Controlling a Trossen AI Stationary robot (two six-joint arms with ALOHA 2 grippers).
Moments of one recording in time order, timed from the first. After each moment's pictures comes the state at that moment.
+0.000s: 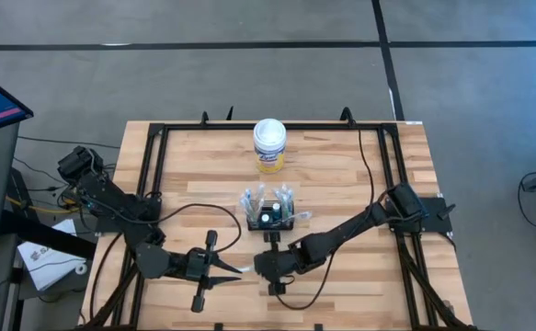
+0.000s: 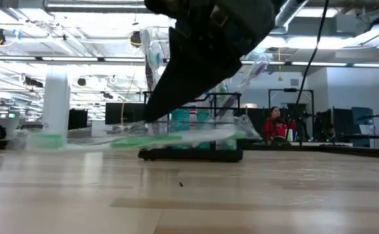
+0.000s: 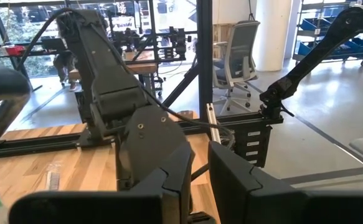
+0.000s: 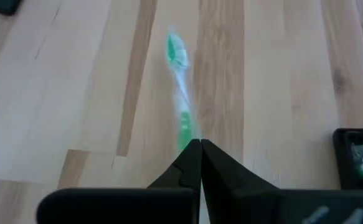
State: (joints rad) left arm -0.80 1.38 0.87 0.47 -0.69 0.00; right arm 0.44 2.11 1.46 -0.25 0.27 0.20
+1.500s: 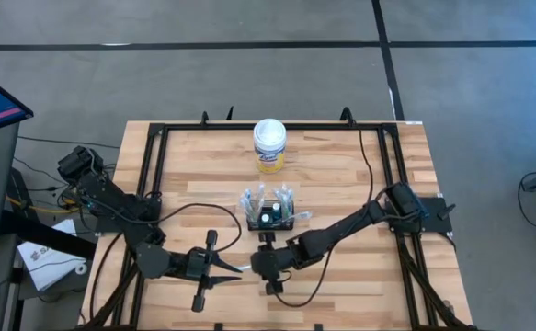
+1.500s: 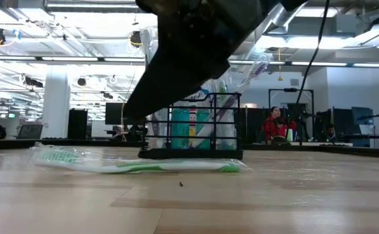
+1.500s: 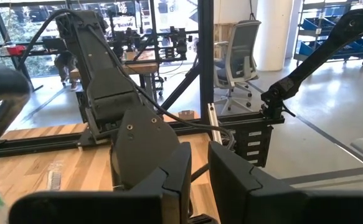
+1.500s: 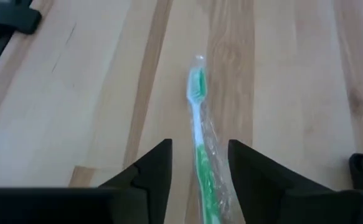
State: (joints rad) left arm -0.80 1.38 0.87 0.47 -0.68 0.00; right arm 0.41 2.12 1.46 -0.18 0.21 0.16
